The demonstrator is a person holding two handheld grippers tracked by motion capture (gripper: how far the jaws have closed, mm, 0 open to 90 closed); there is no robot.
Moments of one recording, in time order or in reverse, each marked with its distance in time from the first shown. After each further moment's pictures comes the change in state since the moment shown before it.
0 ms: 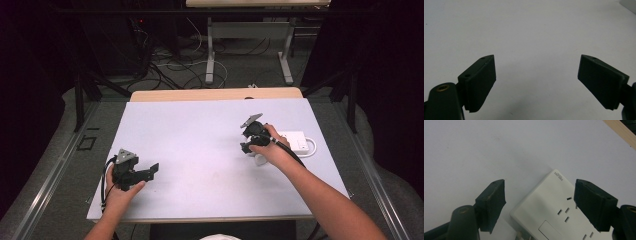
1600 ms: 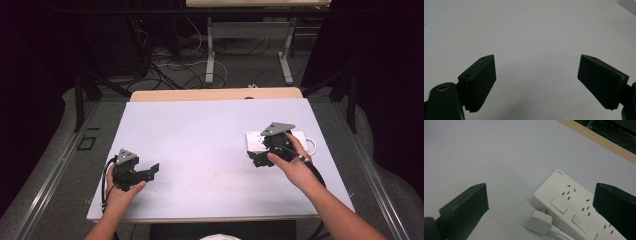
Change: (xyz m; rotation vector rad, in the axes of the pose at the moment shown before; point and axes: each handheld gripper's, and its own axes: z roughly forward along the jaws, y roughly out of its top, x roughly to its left) left arm -0.001 0.000 0.000 0.006 -0.009 0.002; right arm 0.009 -0.037 -0.084 -0.216 0.058 0.109
